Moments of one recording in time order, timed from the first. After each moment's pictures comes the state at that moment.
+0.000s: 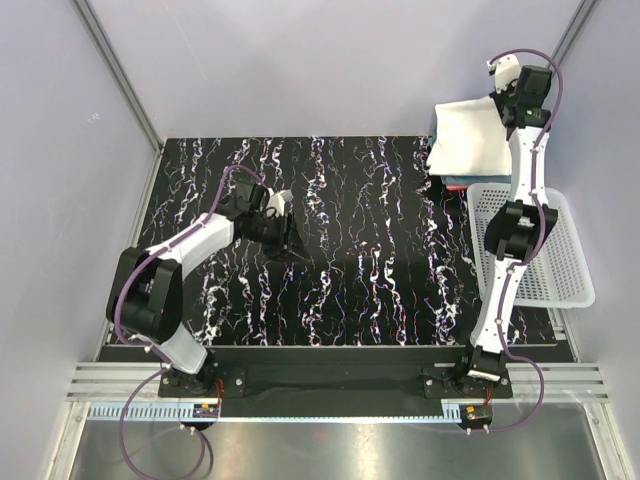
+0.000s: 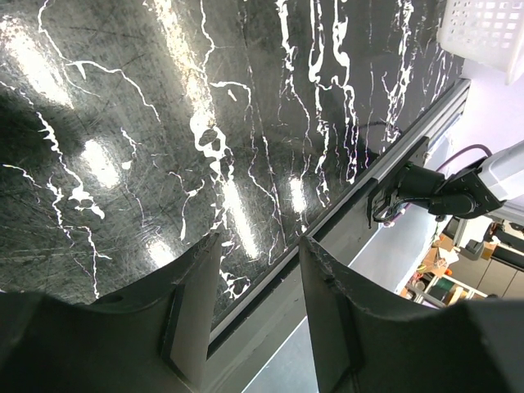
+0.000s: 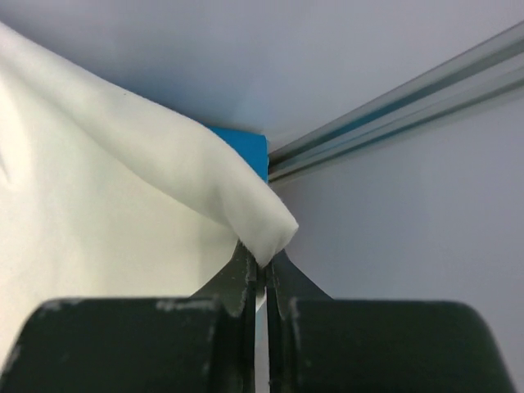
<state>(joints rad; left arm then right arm) -0.35 1.61 1.07 -0.51 0.73 -0.41 -0.21 2.46 2.66 -0.61 0.01 -0.63</state>
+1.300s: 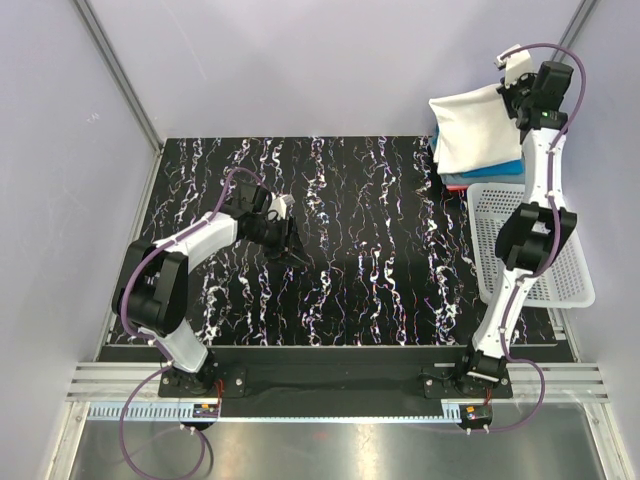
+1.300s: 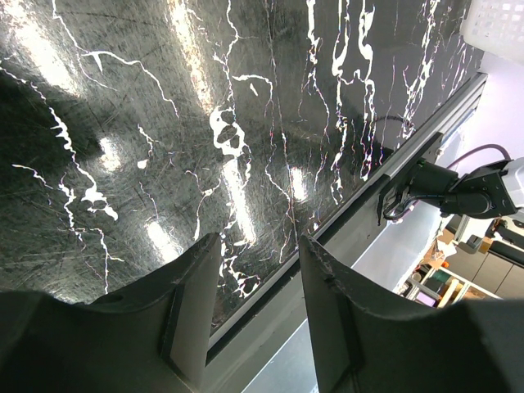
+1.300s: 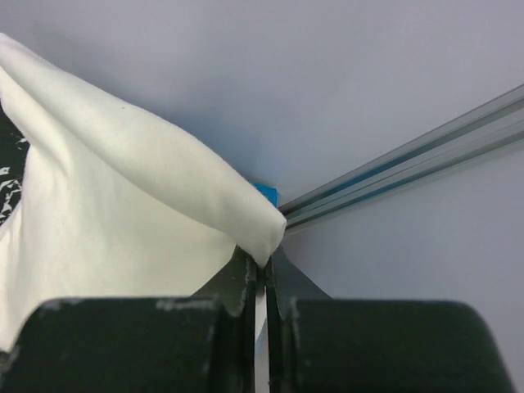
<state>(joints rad) -0.35 1.66 1.07 -0.52 0.72 -0.39 -0.26 2.28 2.39 -0.40 -0.25 -0.65</state>
